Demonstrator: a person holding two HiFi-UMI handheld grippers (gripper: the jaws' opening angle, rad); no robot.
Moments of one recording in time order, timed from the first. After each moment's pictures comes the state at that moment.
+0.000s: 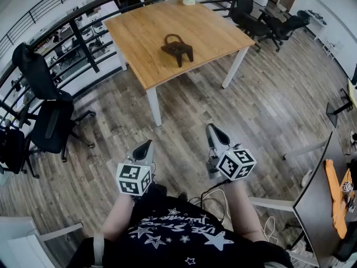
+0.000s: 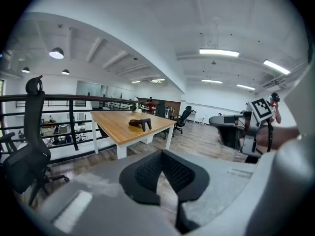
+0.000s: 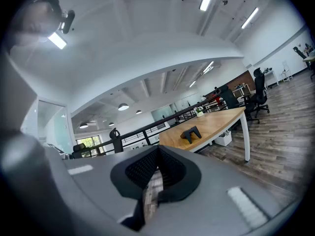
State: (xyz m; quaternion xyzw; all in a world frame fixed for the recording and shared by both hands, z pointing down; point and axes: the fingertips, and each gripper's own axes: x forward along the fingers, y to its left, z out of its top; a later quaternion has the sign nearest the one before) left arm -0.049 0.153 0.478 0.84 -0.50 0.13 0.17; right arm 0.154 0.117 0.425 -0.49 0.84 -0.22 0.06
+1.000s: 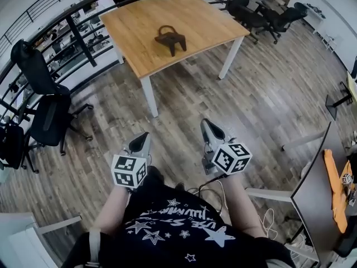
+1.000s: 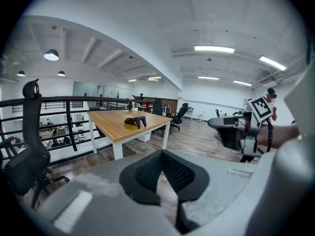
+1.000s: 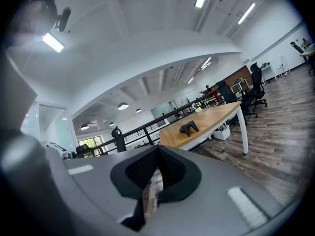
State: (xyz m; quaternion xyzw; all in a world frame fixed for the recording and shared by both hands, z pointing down) left arm -0.023 0.182 0.476 0.85 -0.48 0.15 0.16; right arm 0.173 0.155 0.437 -0.48 0.84 -0.24 0.05
